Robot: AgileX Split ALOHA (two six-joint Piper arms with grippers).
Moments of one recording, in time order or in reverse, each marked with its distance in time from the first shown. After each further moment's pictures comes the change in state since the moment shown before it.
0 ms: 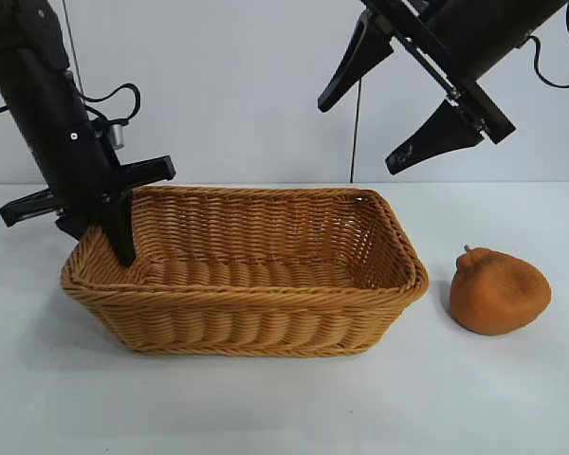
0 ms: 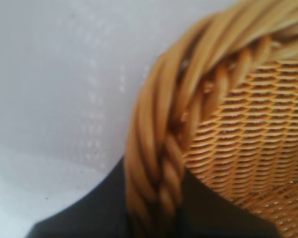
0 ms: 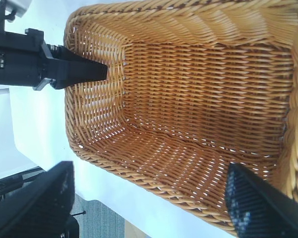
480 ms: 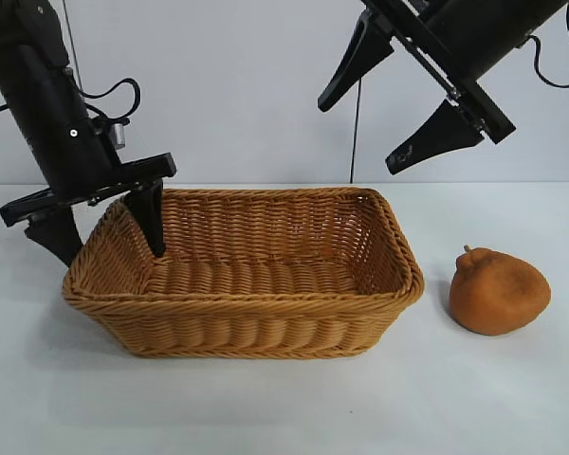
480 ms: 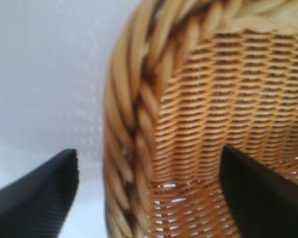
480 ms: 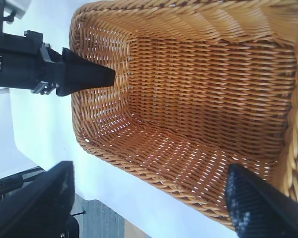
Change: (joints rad) left arm 0.000 -0.006 -0.011 -0.006 0.062 0.001; right arm 0.000 0.000 0.000 0.000 0.000 0.000
